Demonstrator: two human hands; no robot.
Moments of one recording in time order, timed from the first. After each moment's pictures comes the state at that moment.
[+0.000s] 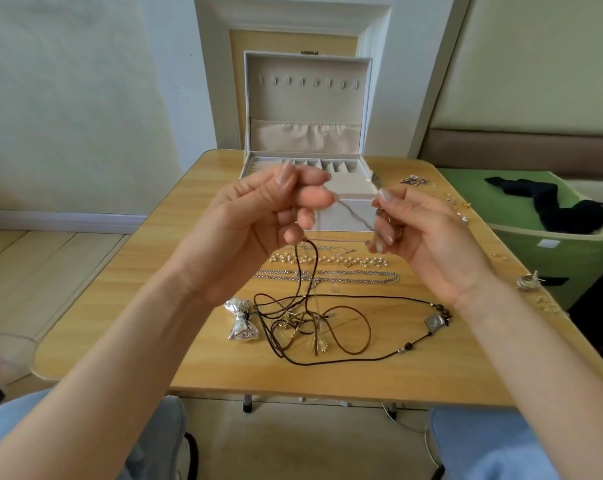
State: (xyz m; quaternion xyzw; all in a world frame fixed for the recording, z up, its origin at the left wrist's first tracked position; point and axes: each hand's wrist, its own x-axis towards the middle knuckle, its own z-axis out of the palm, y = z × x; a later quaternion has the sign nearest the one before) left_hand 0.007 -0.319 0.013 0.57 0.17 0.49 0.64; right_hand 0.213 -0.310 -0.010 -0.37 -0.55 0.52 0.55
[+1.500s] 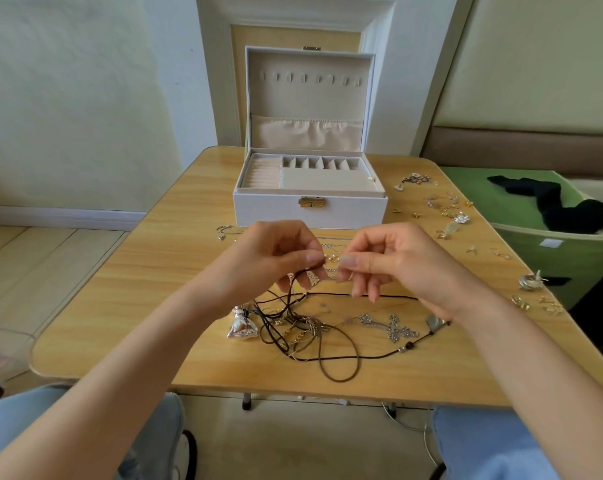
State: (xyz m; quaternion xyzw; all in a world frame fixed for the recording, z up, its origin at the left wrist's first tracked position) left_hand 0.006 -0.306 -0.025 0.73 0.38 0.34 0.46; right_hand 0.201 -0.320 -0.017 -0.46 -0.66 0.47 0.35
